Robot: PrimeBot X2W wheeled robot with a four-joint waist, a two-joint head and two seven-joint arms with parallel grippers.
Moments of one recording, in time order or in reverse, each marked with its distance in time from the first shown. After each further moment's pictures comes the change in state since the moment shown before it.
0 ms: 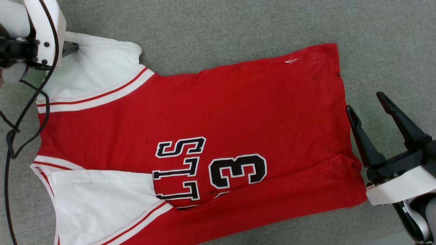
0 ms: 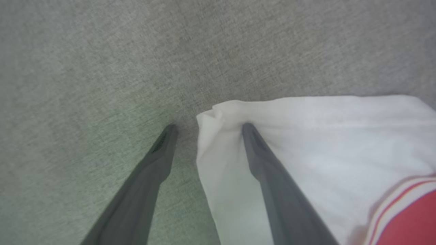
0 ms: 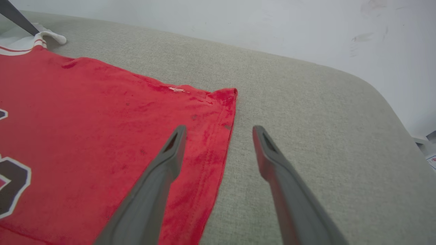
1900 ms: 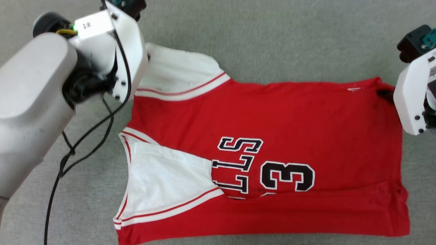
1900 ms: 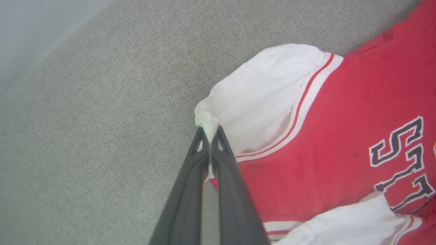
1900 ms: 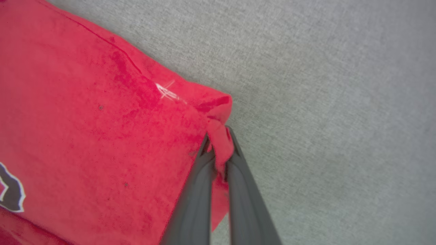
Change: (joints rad) left arm 0.072 -0.099 -0.078 -0.202 0.008 -0.105 -0.246; right arm -0.733 -0.361 0.570 0.467 0.586 0.000 0.881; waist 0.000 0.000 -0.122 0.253
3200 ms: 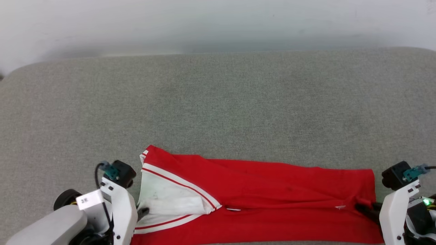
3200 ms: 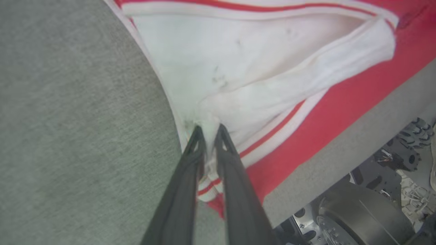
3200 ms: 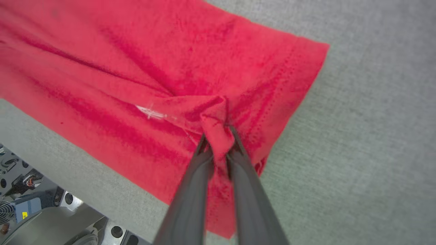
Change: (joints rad) left arm 0.680 0.205 -0.115 -0.236 -0.122 0.124 -0.294; right arm 0.600 -0.029 -0.009 -0.045 0.049 0.000 -0.389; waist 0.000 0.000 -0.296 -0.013
